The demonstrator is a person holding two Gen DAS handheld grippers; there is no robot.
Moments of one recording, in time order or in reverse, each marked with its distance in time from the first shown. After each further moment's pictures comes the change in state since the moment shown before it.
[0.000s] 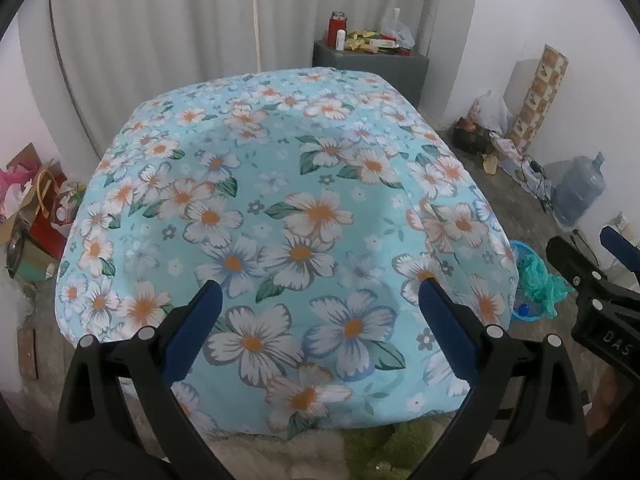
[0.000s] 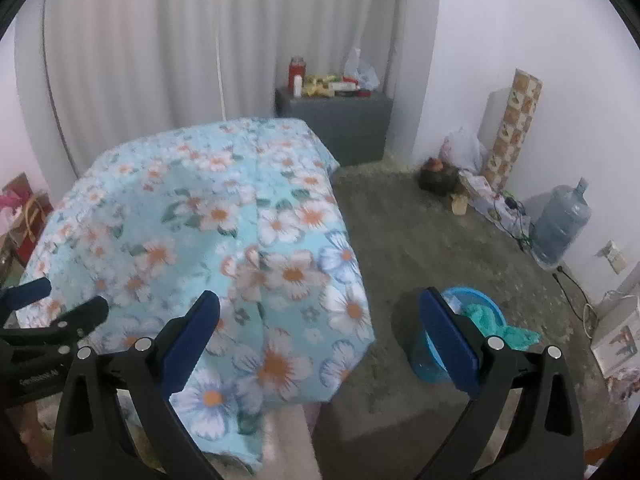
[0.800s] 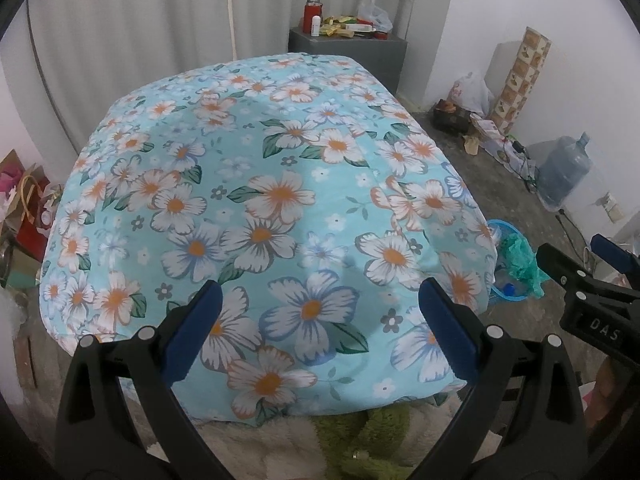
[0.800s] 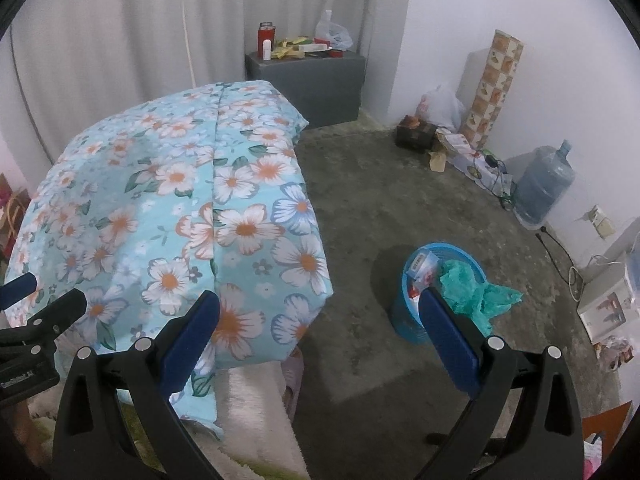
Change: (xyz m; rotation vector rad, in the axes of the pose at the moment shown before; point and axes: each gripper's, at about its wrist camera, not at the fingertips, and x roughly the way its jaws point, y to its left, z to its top) left arm 0.003 -0.022 -0.005 0.045 0.049 -0.058; right arm 0.008 -0.038 -0.013 0.045 0.131 -0.059
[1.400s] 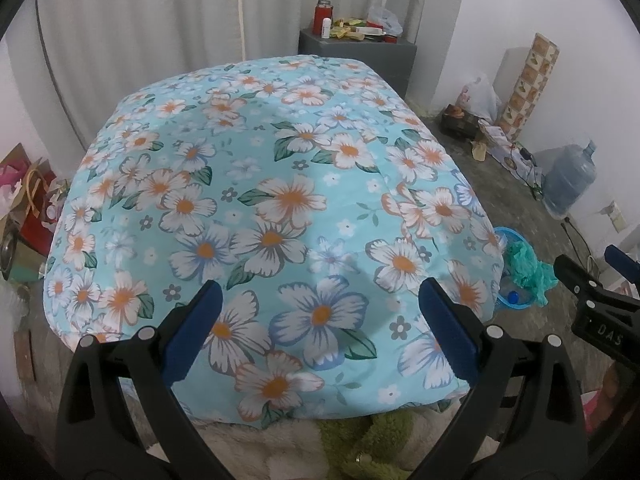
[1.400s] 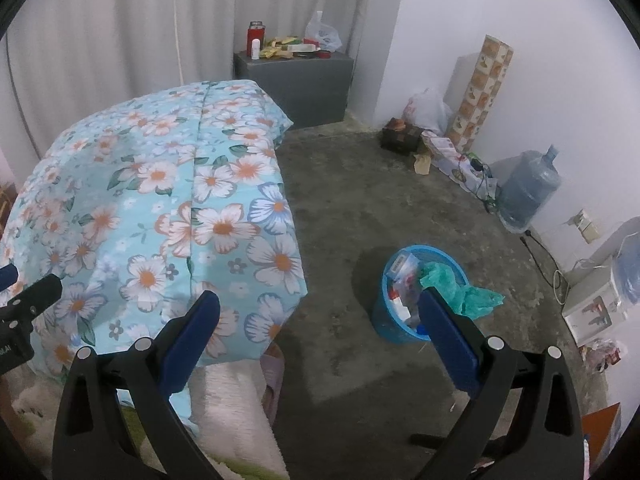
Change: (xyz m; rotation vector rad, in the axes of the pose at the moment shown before) left arm 0.000 0.006 0.002 -0.022 -0.010 0.018; right arm -0.001 -0.012 -0.001 -0.015 -0.004 -0.055
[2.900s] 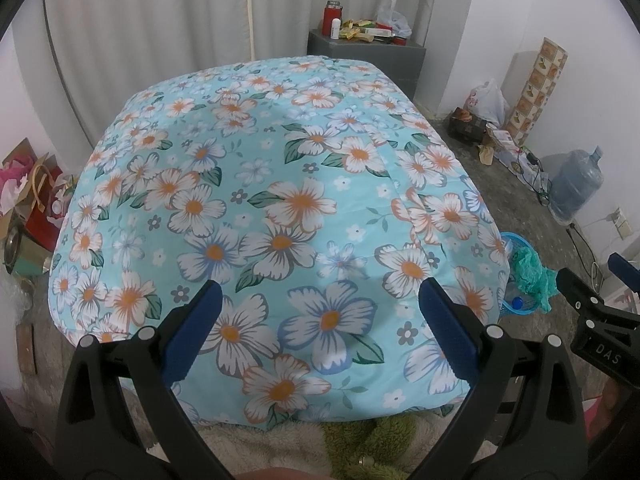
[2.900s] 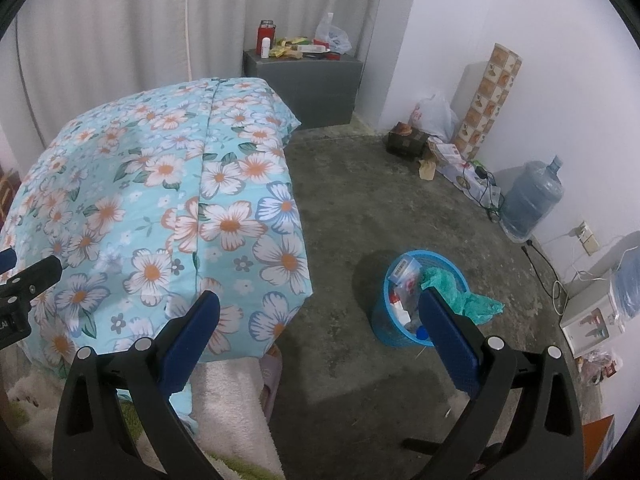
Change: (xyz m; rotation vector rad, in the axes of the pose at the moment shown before) left arm -0.001 0.004 0.004 -0.018 -0.002 0.018; right arm 0.001 0.005 -0.001 -0.035 -0.003 0.010
